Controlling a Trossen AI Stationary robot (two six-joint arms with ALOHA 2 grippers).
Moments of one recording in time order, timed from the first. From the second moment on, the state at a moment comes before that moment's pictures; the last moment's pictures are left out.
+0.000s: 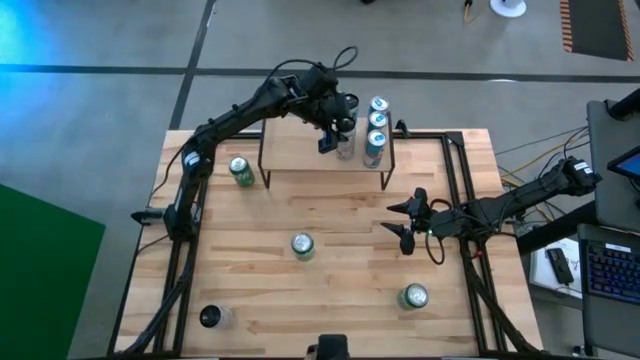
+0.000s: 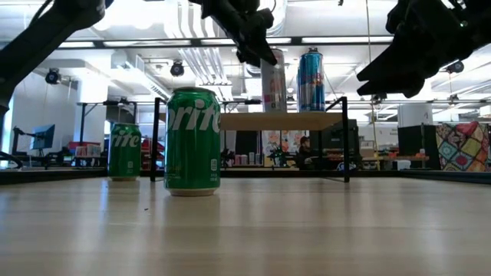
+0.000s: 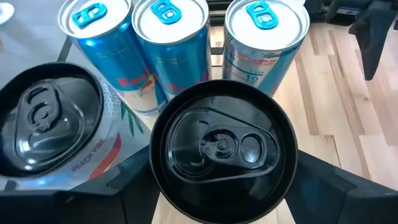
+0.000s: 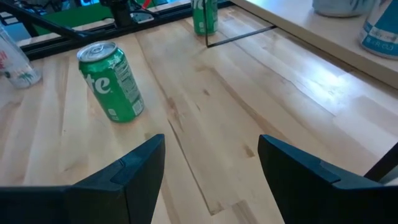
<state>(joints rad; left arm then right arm) 0.49 2.12 2.34 -1.03 0.24 0.39 0.32 0.87 0.39 0.00 0.56 0.43</state>
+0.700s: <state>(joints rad) 0.47 2.12 2.36 -1.00 0.14 0.33 0.32 0.87 0.36 0.00 0.56 0.48</state>
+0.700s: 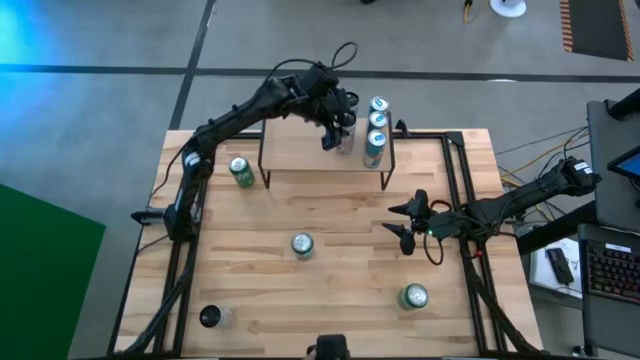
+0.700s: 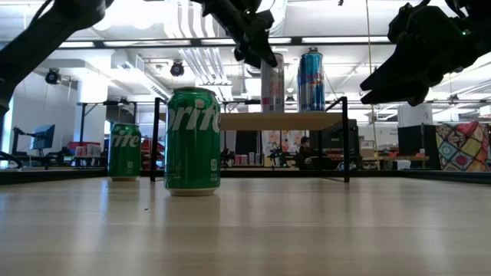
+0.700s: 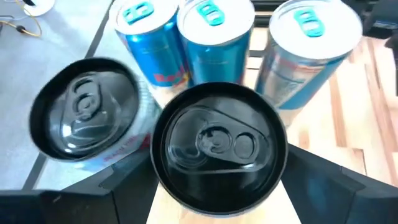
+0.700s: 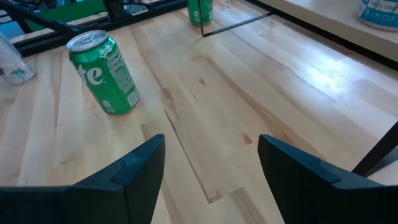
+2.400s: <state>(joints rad) 0.46 1.91 1.76 -0.73 0.02 0.24 0.32 0.82 0.36 -0.05 0.49 0.49</state>
